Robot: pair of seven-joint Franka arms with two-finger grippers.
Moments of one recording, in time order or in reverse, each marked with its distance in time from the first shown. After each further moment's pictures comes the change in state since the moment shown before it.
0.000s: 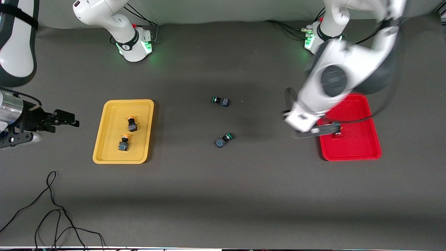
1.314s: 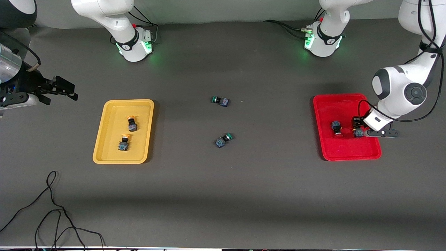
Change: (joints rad) left arm 0.529 0.070 0.006 -0.631 0.087 0.830 0.612; right arm -0.658 -0.311 0.816 -0.177 -0.211 0.034 0.203
